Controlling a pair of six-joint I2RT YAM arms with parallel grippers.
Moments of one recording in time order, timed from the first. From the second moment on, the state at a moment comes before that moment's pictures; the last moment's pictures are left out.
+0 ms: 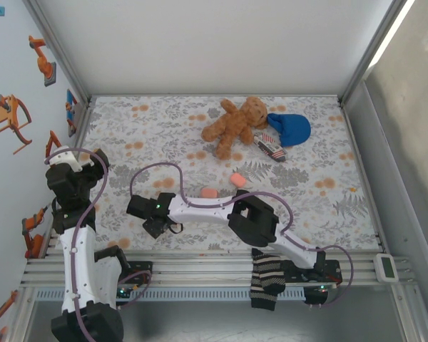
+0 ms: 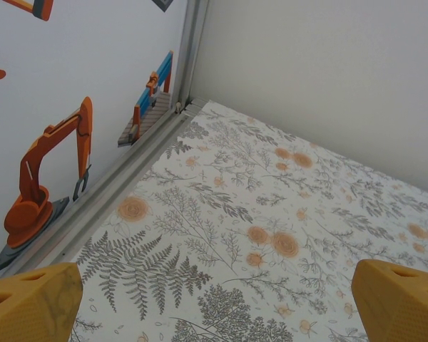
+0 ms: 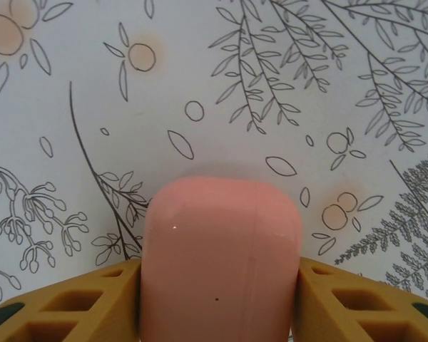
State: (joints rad) left arm 0.28 0.70 0.60 -0.22 0.05 -0.22; right arm 1.32 2.37 1.94 -0.84 0.10 0.40
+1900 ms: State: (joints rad) left arm -0.17 0.80 0.73 -0.28 0.92 -0.44; right arm 0.97 1.28 1.01 -0.17 0.14 -0.67
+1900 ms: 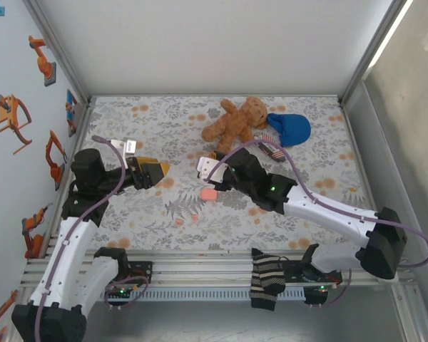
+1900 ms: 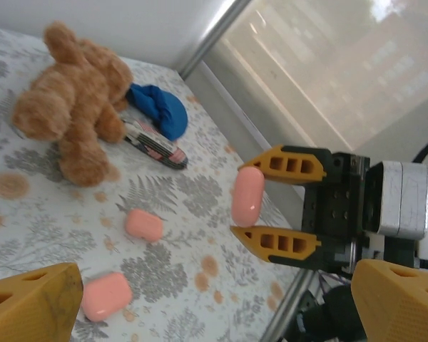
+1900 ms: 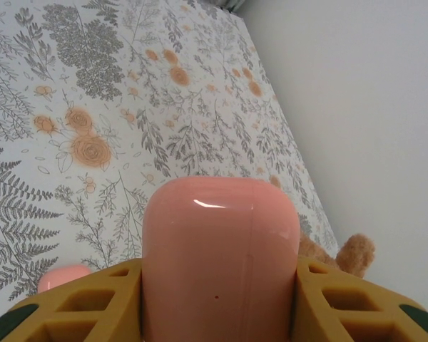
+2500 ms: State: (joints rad) left arm -0.53 1.02 0.85 -0.17 0.89 -0.38; right arm 0.95 1.15 1.00 -0.25 0.02 -0.71
